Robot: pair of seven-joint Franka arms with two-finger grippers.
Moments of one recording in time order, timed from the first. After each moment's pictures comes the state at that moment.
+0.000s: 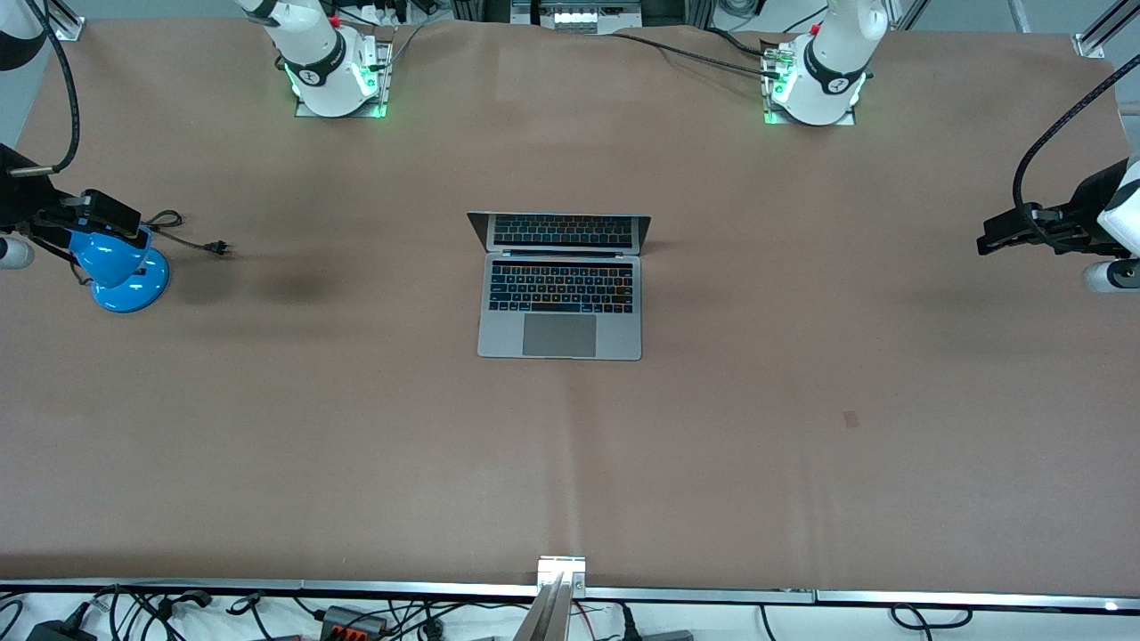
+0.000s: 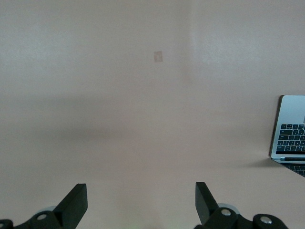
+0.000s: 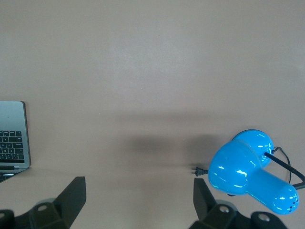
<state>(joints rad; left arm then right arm) 0.07 0.14 -0.02 -1.46 -0.02 1.48 0.01 0.00 0.06 -0.04 -1.60 -0.01 1.63 -0.04</state>
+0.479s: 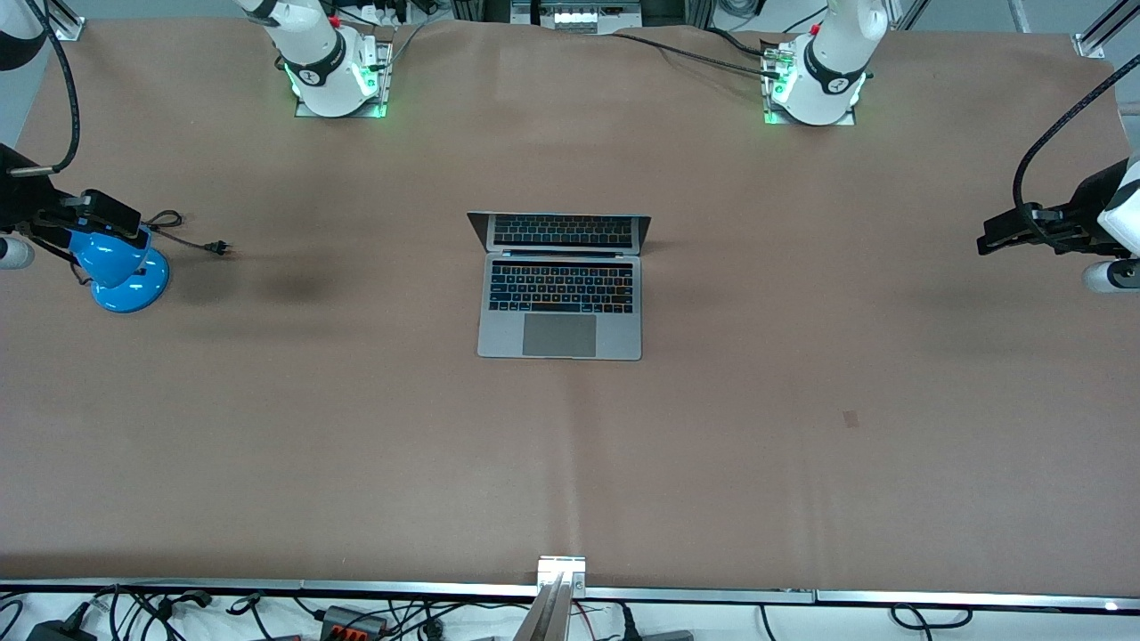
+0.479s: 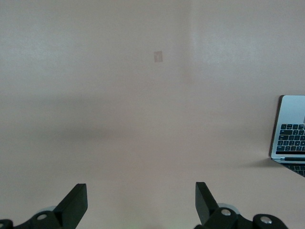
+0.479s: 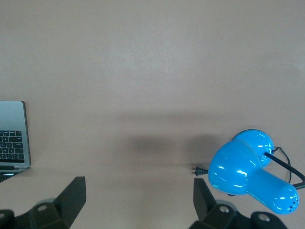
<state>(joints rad) 0.07 0.14 -0.02 -1.46 -0.02 1.48 0.01 0.00 0.06 -0.04 -1.60 -0.01 1.63 -0.04</state>
